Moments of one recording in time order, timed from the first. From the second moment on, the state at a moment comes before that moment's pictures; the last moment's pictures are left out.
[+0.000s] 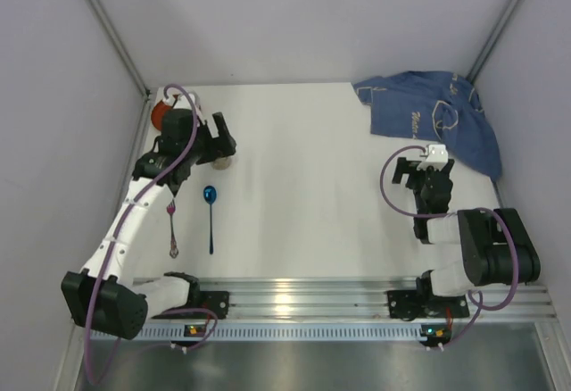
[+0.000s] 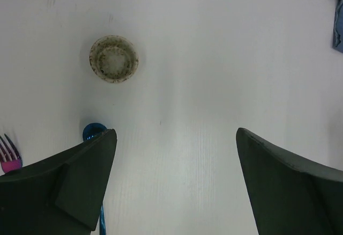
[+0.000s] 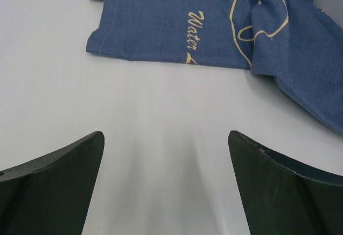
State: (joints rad) left arm -0.23 1.18 1.15 -0.54 -0.04 -0.41; right arm 0.04 1.45 0.25 1.08 0.12 -0.03
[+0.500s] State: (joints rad) left arm -0.23 1.17 1.21 -0.73 -0.17 -0.42; right arm 0.04 1.45 0.25 1.08 0.12 -0.03
